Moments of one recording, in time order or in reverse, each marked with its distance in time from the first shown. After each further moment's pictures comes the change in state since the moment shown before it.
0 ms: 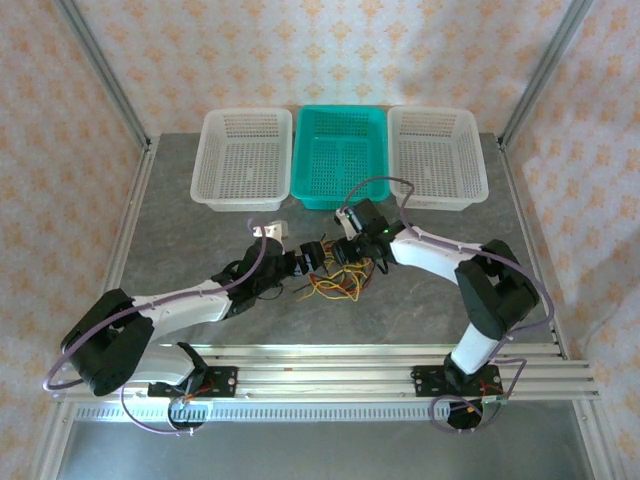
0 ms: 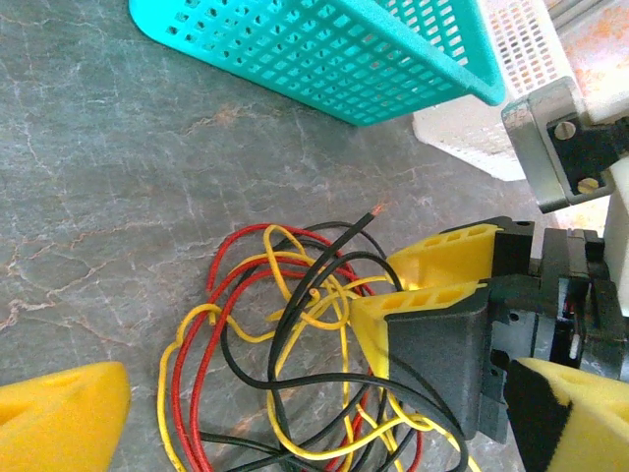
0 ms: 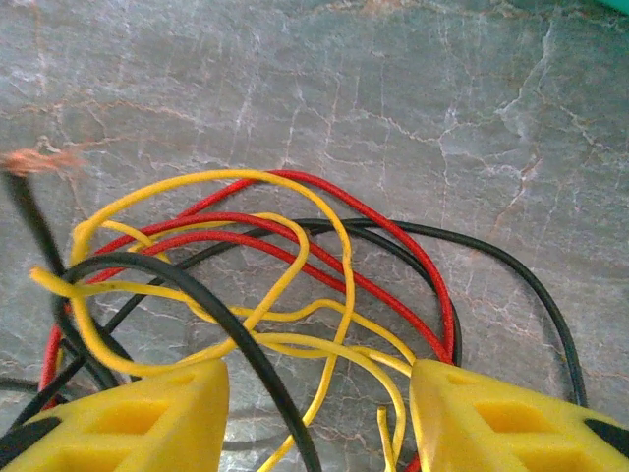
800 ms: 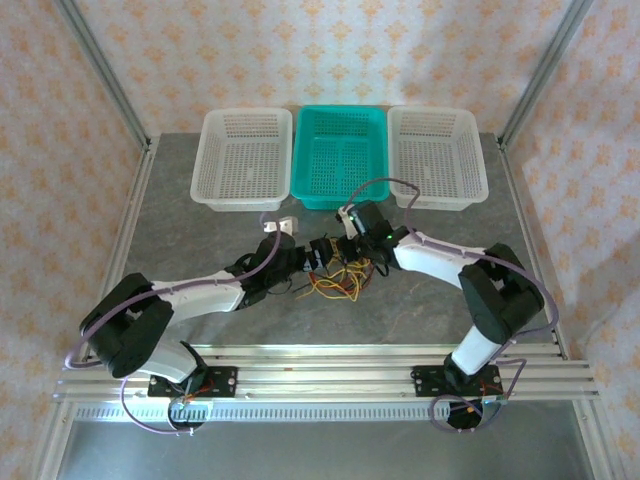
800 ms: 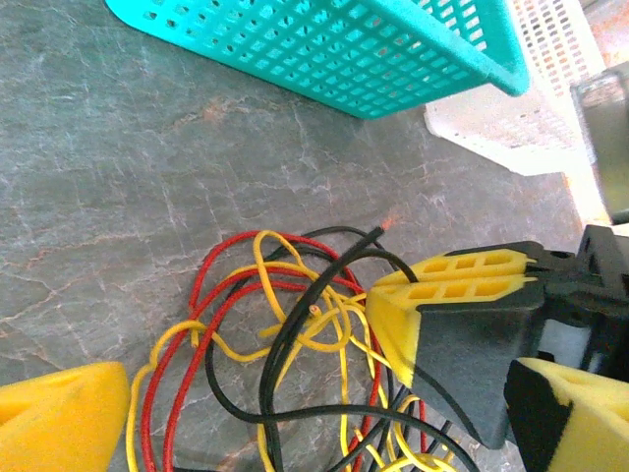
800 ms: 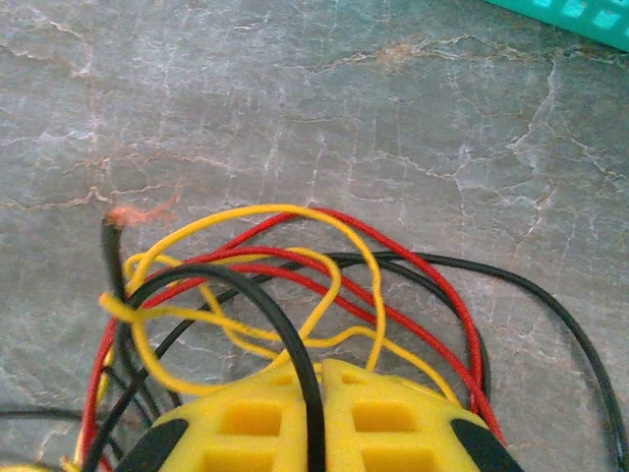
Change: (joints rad) left arm -0.016 0.128 0.092 0.000 -0.010 0.003; right arm 0.000 -0.046 -0.071 0.138 -0.035 0.072
